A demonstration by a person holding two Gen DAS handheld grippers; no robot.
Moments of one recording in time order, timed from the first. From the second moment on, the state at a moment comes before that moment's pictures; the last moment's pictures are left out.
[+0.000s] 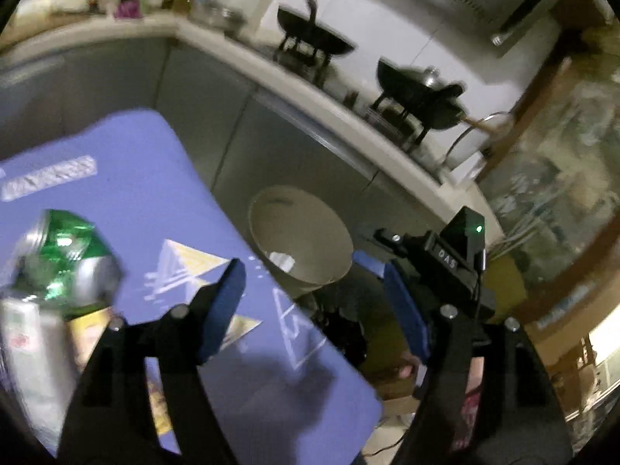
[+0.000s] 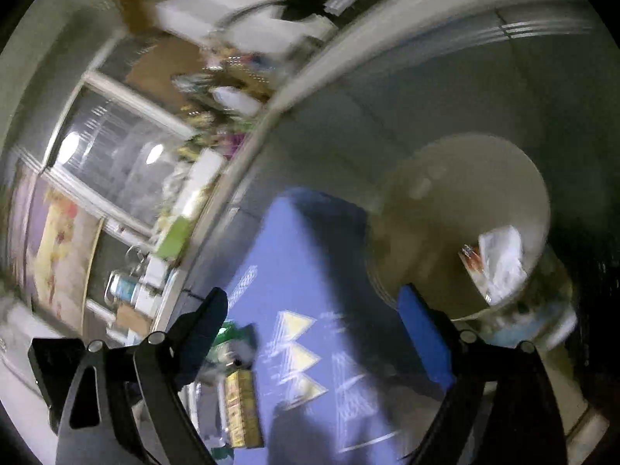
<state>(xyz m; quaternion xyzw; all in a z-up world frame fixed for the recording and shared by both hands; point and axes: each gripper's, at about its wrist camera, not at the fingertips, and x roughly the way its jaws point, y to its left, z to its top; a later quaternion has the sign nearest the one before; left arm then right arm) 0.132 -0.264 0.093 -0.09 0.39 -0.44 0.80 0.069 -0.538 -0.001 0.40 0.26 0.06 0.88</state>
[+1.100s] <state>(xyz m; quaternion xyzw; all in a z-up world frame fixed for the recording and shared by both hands) 0.107 0.136 0.001 -0.27 0.41 -0.17 0.86 0.062 -0.226 -0.010 0.28 0.38 0.24 0.85</state>
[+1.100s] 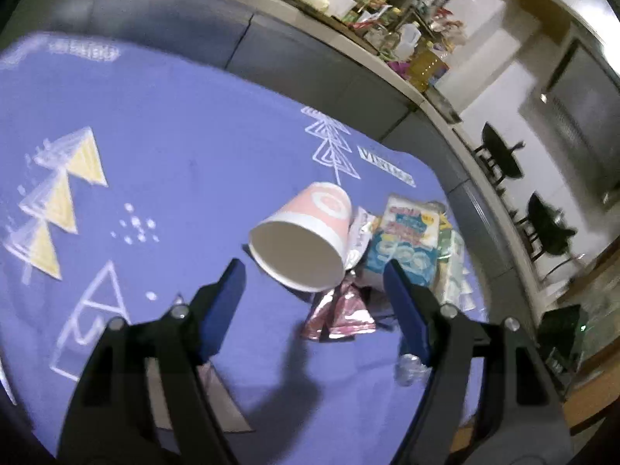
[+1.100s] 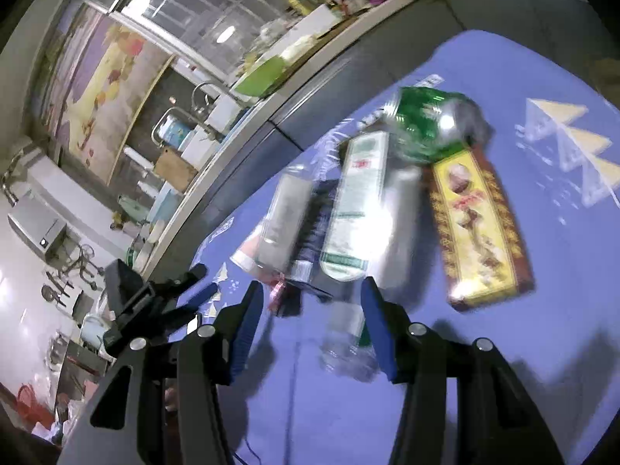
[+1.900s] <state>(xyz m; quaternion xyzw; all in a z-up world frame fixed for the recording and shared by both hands) 0.165 0.107 -0.041 -0.34 0.44 -0.25 0.79 0.164 -0.136 -0.014 0.15 0.44 0.16 0.87</state>
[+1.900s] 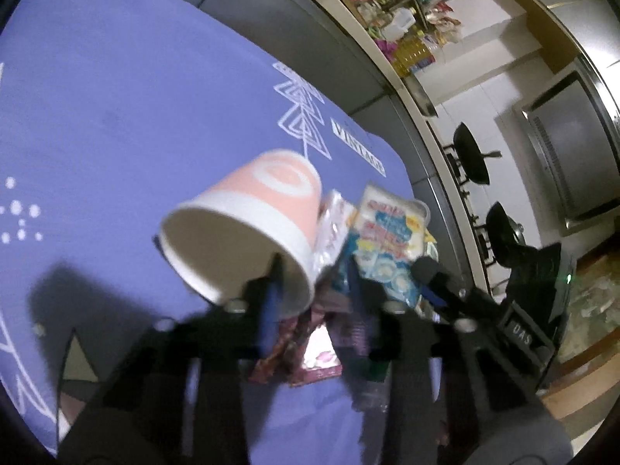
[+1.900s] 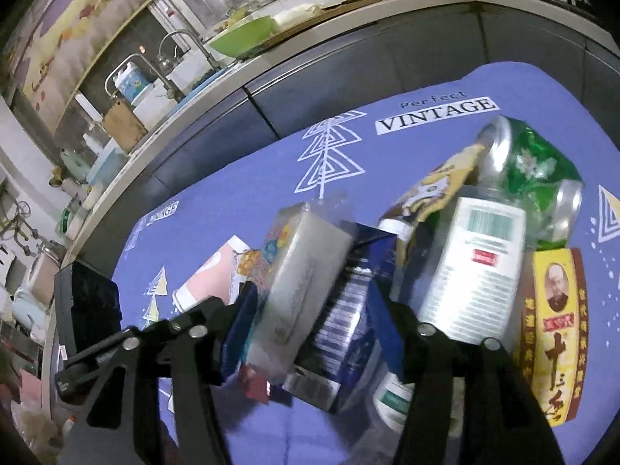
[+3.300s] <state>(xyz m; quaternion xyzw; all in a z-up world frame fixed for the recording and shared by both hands) 0.115 0.010 0.074 -0.28 0.37 -0.41 0.79 0.043 -0.350 0.022 0.33 0.26 0.13 0.90</state>
